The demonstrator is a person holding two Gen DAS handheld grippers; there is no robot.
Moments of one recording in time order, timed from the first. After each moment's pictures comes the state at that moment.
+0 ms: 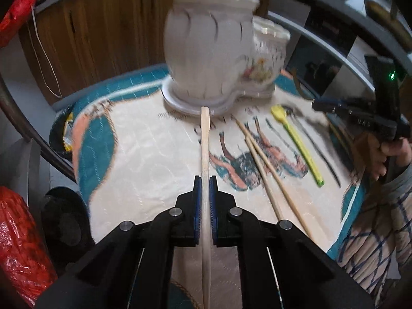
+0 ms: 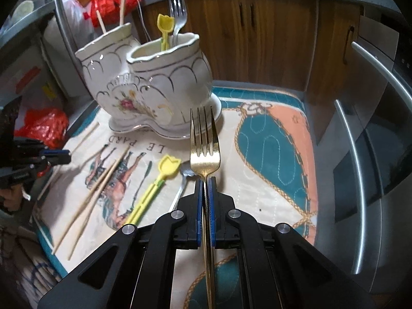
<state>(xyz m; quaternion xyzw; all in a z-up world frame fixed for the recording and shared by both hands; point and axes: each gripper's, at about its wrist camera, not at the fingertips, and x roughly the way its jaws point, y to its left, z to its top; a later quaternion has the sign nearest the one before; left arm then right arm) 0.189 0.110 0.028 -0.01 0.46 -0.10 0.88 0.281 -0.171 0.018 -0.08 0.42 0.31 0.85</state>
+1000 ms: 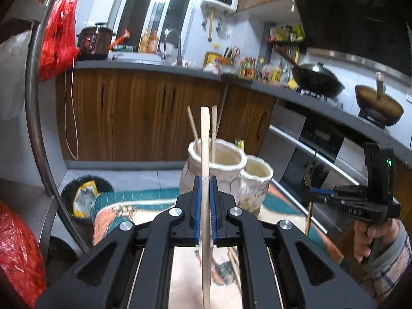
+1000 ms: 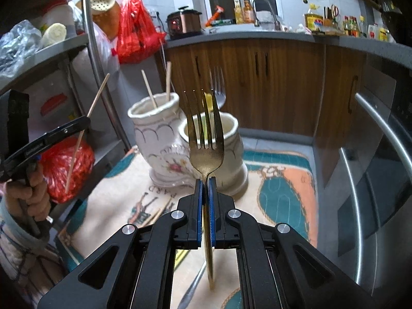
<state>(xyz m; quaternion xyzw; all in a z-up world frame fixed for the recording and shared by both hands) 0.173 0.115 0.118 -0.09 0.20 -0.05 0.98 0.247 -0.161 0.089 -0.05 0.30 0.35 0.88</state>
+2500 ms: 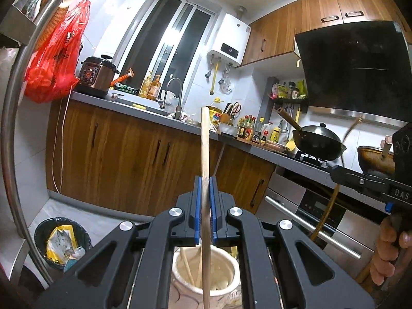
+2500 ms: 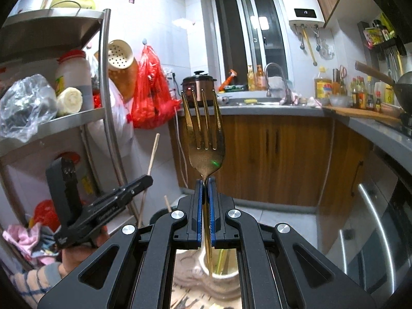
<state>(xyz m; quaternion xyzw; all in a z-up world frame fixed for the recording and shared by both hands) 0.249 0.120 0.165 -0.15 0.05 -0.05 0.99 0.274 -0.127 0.222 -0.02 0.14 0.38 0.91</state>
